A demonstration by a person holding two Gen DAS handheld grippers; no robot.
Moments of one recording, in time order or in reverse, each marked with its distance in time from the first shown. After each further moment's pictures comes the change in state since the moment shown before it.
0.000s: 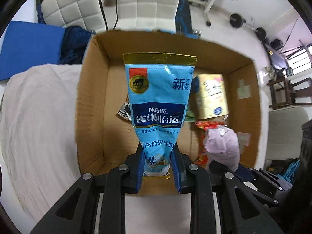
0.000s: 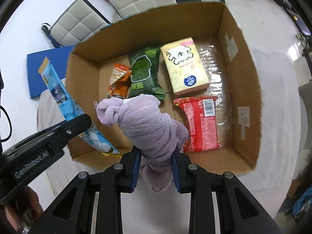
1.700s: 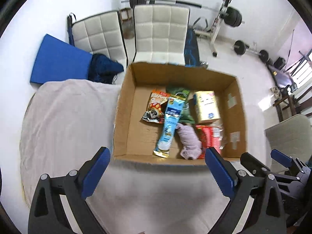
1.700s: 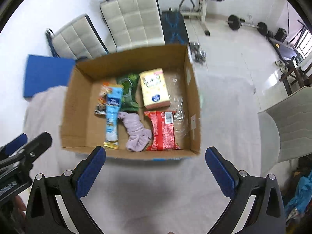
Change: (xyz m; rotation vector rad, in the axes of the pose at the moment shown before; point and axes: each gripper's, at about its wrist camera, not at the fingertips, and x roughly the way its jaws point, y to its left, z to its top) left arm -0.116 -0.010 -0.101 -0.022 -0.320 0.087; right arm -0.115 -0.008 -0.074 -0.096 -0.270 -0.167
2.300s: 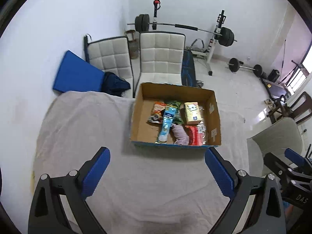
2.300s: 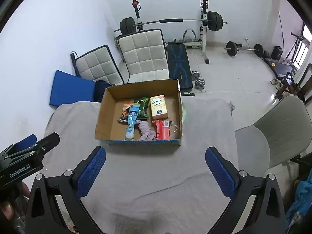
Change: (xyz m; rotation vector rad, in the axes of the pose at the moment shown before) left arm -0.154 -0.002 -0.058 -0.010 -0.144 0.027; right arm -0.212 -0.012 -0.076 -0.025 -0.197 0.037
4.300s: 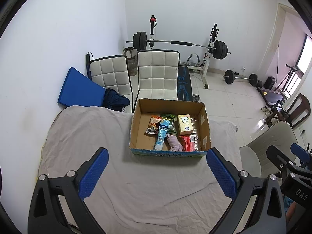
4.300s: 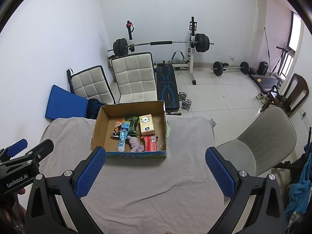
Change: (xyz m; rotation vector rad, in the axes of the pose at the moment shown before) left arm -0.058 -0.021 -0.014 0.019 -0.124 -0.008; right arm -0.083 -0.001 -0.012 -0.015 -0.163 -0.092
